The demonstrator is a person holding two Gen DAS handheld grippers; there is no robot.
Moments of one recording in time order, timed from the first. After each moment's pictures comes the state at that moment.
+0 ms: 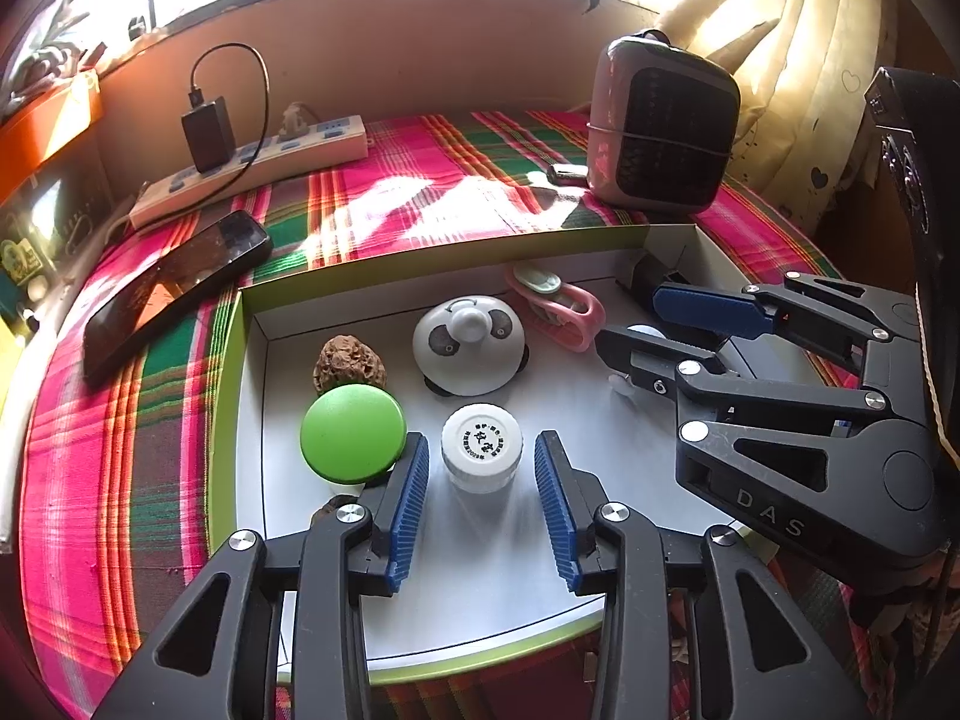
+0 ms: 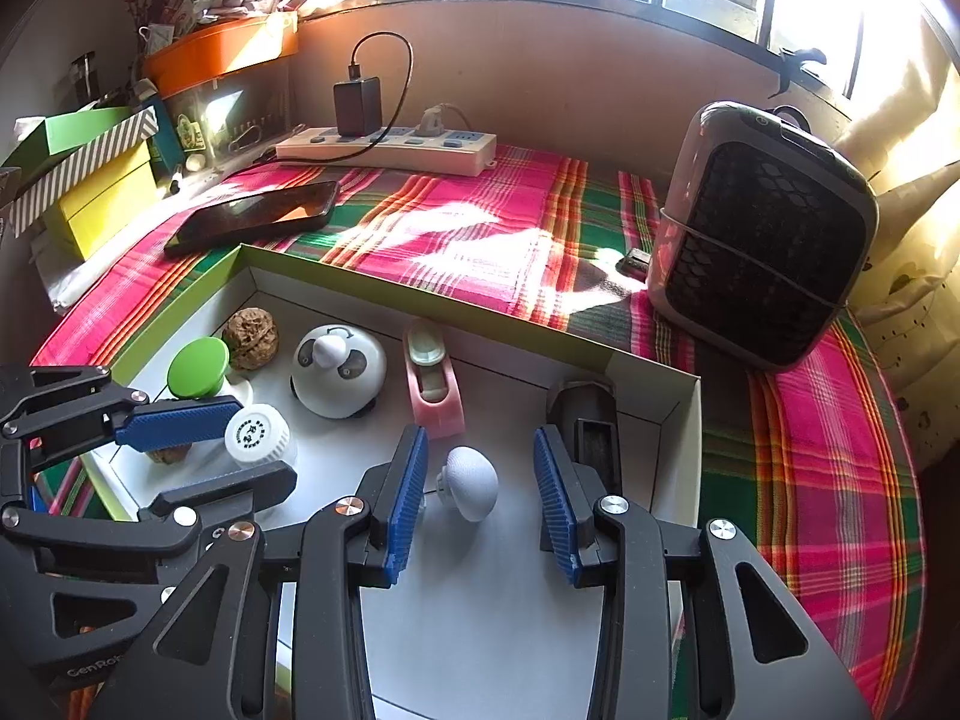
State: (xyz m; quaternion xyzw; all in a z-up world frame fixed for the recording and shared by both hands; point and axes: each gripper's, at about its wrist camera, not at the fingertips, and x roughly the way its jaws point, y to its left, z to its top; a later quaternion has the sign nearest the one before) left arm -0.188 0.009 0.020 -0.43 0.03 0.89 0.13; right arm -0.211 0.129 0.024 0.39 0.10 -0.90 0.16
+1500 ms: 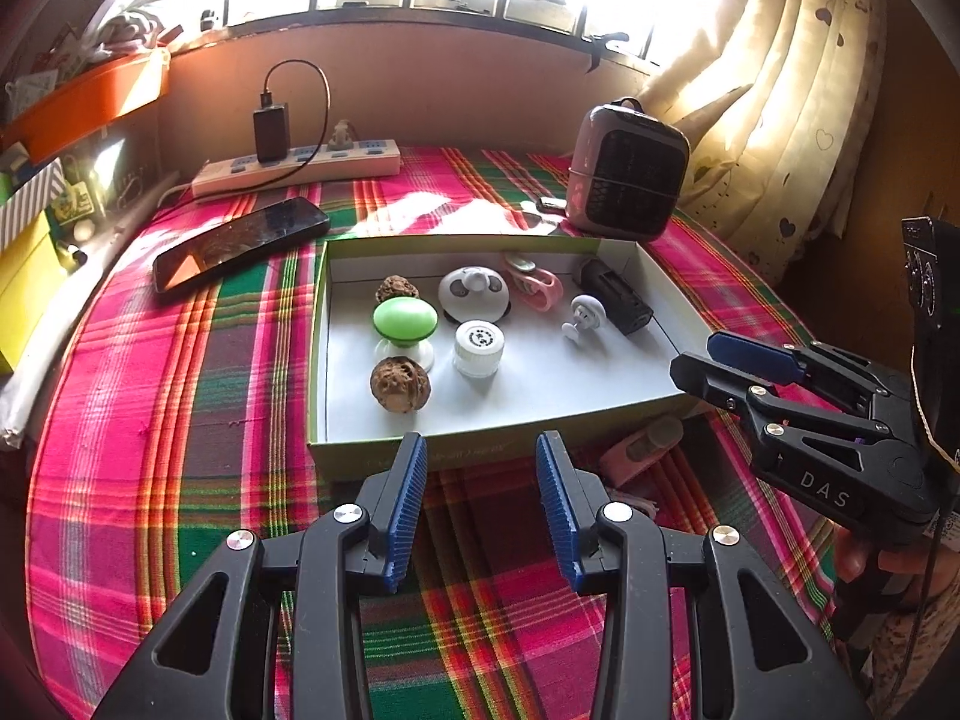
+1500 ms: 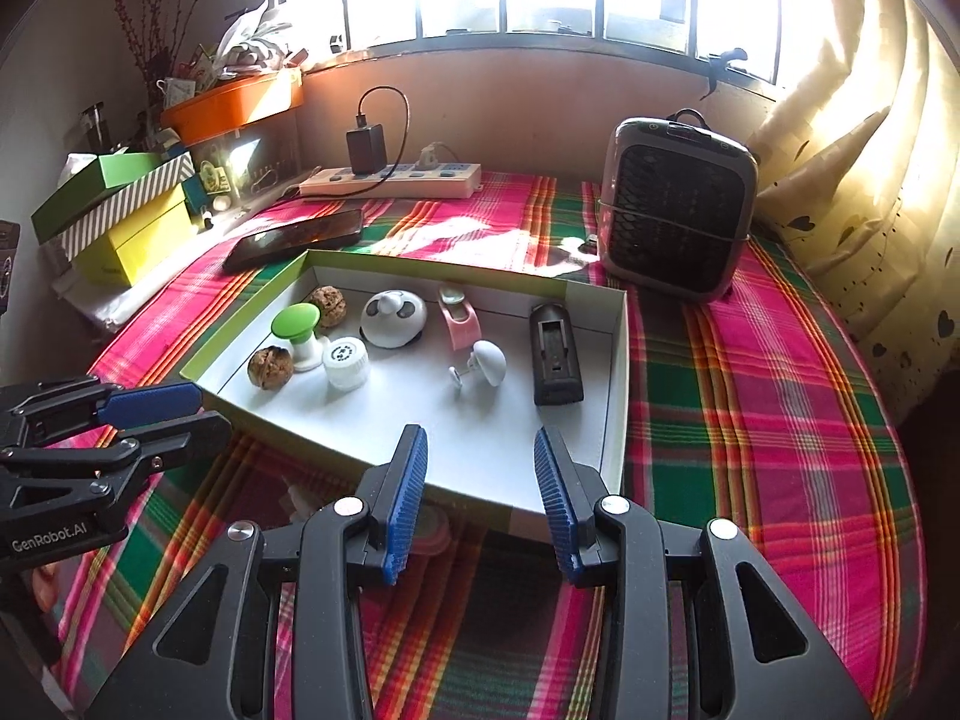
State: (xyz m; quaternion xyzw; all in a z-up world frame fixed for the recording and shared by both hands) left arm -0.102 -0.026 0.044 -0.40 -0.03 0.90 0.14; right arm -0.119 0.155 0.048 0.36 0.05 -0.92 0.15
